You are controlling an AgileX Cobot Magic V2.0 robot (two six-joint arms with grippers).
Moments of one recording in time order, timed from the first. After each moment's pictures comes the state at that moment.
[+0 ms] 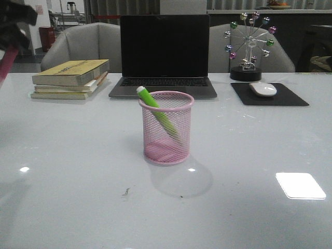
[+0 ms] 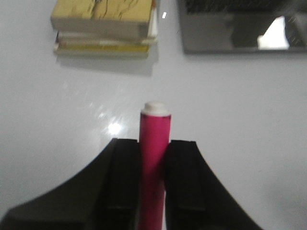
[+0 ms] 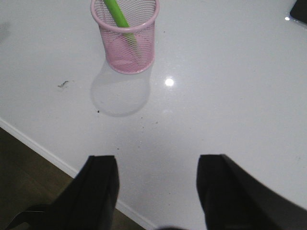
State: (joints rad) left arm -0.22 1.47 -0.98 -0.05 0.12 -0.05; right arm 0.54 0.78 -0.63 -0.05 0.59 0.09
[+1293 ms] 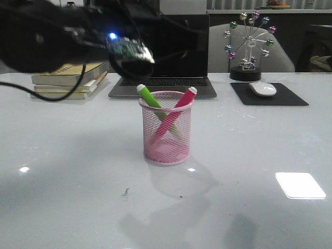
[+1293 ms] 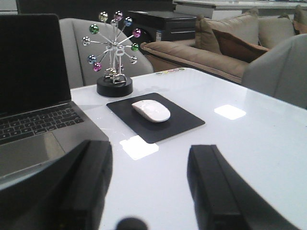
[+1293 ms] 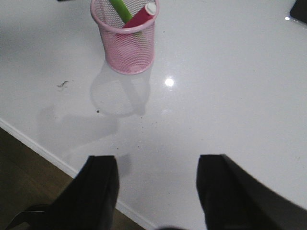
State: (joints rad) left arm -0.75 1.74 -0.95 0.00 -0.66 -0.05; right arm 0.54 0.78 -0.63 -0.05 0.59 0.09
